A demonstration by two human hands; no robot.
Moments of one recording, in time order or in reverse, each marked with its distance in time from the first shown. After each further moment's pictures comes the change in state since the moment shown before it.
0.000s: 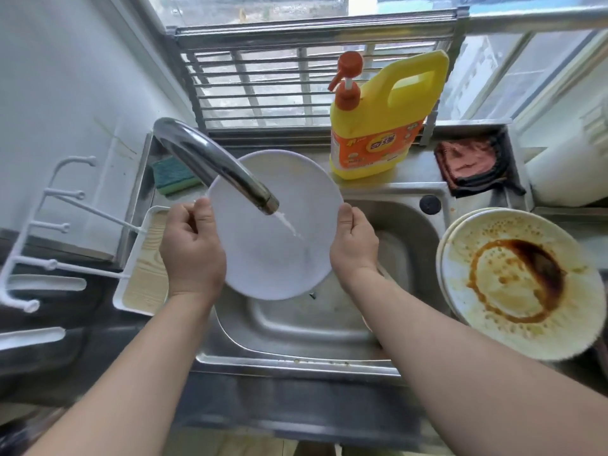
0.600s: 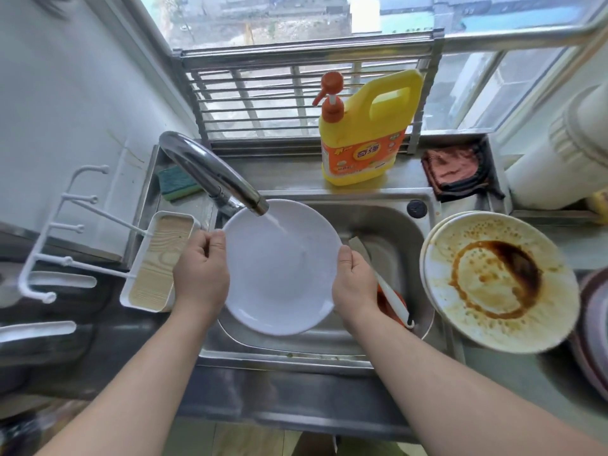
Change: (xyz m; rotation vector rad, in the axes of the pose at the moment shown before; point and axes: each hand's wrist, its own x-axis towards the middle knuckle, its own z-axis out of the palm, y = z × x) left_hand -0.031 -0.005 -0.013 0.077 -0.186 -0.118; right_hand -0.041 0.048 -0.016 0.114 -0.069 0.172
